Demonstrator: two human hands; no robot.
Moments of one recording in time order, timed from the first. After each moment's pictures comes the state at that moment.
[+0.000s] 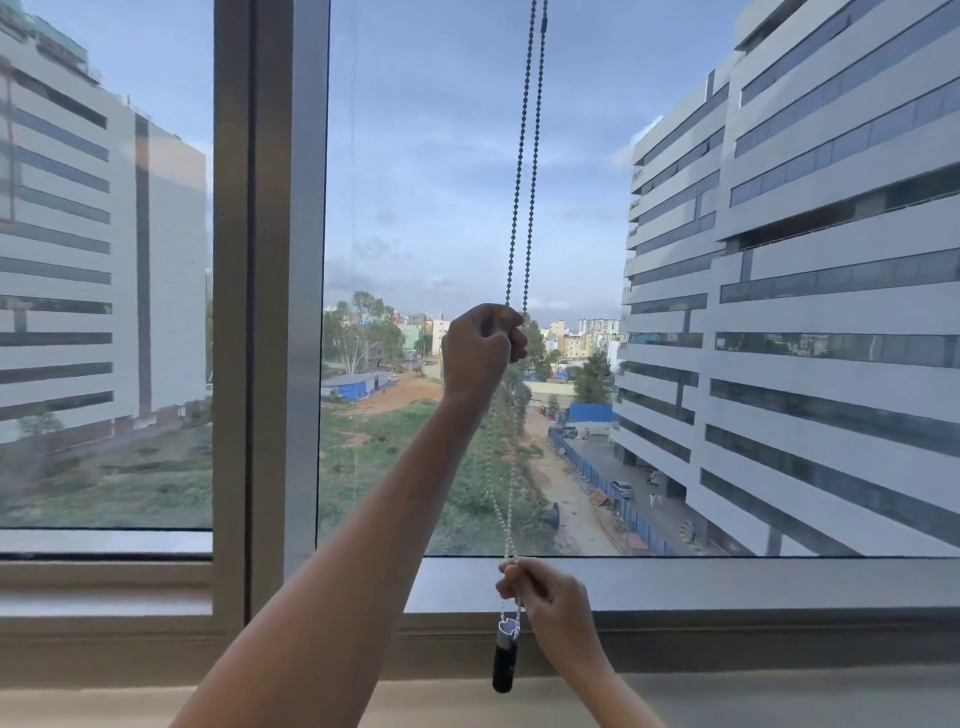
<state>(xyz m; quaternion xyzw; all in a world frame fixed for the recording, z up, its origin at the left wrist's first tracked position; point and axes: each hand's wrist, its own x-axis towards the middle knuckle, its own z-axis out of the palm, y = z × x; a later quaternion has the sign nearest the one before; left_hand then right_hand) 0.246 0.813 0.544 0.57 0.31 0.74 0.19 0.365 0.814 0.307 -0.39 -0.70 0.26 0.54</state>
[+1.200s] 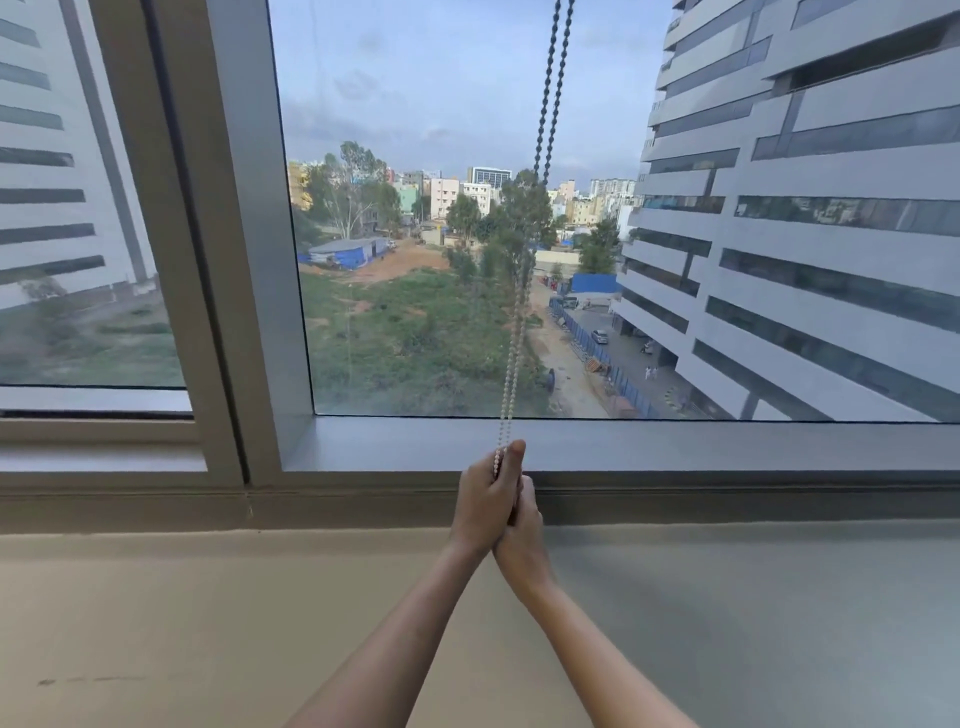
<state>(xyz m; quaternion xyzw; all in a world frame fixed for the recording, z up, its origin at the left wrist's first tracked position) 0.250 0.837 0.245 0.58 0.47 0.60 0.28 0.320 0.834 0.205 -0.45 -0.61 0.39 0.52</state>
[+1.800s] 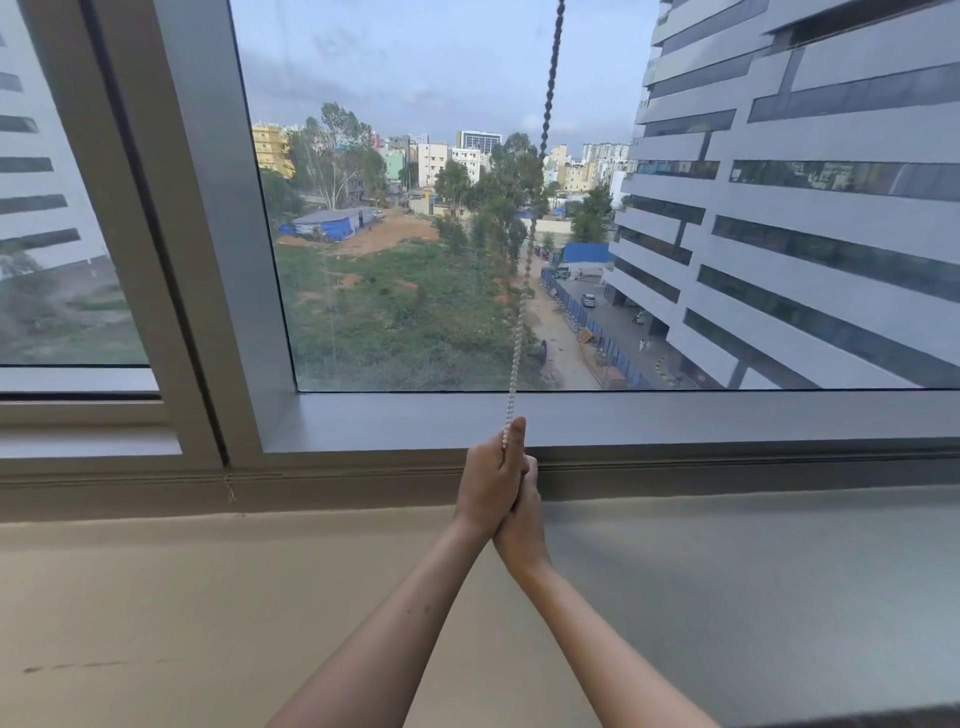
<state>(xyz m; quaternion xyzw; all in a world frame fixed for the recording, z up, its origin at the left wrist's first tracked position) 0.259 0.855 0.231 0.61 0.50 0.57 0.24 0.317 0.846 0.183 -0.44 -0.59 0.39 0.56</state>
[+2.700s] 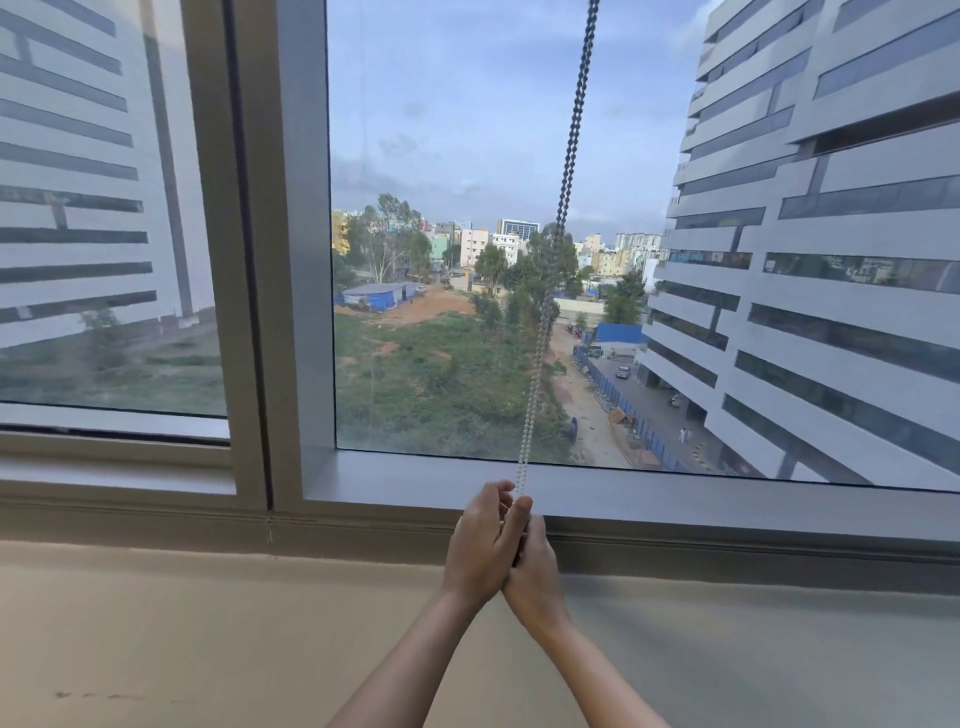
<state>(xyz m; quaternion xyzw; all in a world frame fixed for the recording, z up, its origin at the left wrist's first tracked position) 0.248 0.822 0.241 0.63 0.53 0.55 0.15 0.337 0.837 0.212 -0.46 -0.68 0.32 0.47</state>
